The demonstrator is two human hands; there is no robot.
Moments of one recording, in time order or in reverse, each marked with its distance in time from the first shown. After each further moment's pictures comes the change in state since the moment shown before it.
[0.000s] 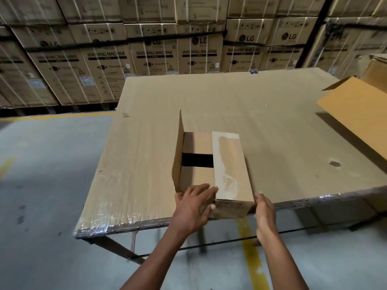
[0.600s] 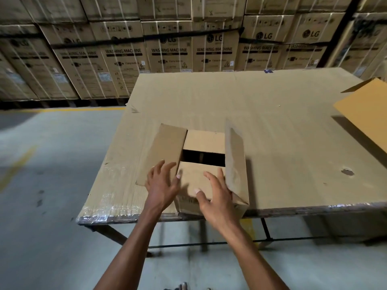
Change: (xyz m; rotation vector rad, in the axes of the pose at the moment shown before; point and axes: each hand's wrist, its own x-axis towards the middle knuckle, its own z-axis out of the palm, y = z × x) left_hand 0.017 -0.030 -0.046 -0.214 0.252 -0.452; right_hand -0.078 -0.040 0.045 -0.651 -0.545 -0.667
